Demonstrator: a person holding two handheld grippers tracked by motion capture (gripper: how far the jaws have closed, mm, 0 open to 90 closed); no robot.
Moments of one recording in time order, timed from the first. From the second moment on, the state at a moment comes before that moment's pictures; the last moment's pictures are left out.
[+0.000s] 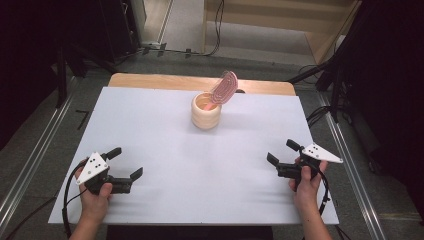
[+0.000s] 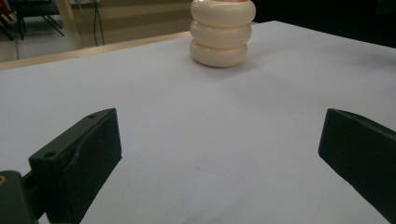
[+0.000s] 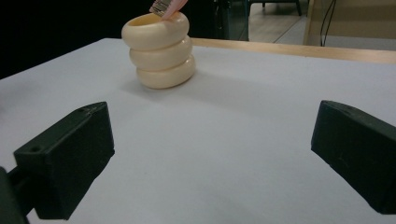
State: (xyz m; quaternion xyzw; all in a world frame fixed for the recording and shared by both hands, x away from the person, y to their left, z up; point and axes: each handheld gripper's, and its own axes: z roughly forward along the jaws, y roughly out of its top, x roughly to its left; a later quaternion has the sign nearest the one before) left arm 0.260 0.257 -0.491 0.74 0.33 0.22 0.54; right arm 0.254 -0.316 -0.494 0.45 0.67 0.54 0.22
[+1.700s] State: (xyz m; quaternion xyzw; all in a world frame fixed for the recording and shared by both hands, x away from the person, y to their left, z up) left arm 0.258 0.264 -0.493 0.73 0.36 0.22 0.54; right arm 0.203 -0.363 -0.518 0.50 0.65 0.50 0.27
